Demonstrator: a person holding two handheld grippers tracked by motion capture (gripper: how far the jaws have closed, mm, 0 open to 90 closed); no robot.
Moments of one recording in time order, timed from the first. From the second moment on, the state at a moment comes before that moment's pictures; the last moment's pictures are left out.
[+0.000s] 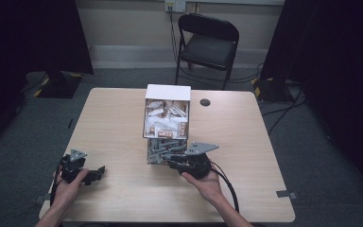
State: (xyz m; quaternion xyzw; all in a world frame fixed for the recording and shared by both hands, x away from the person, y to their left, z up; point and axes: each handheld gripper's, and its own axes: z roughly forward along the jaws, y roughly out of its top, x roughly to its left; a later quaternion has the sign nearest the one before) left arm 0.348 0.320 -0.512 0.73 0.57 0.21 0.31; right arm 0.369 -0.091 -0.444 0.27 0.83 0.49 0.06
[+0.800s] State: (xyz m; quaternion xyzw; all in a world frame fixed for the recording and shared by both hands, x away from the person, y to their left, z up) left arm 0.348 0.320 -0.512 0.73 0.57 0.21 0.31; right arm 0.375 -0.097 -0.448 0.29 0.81 0.50 0.04
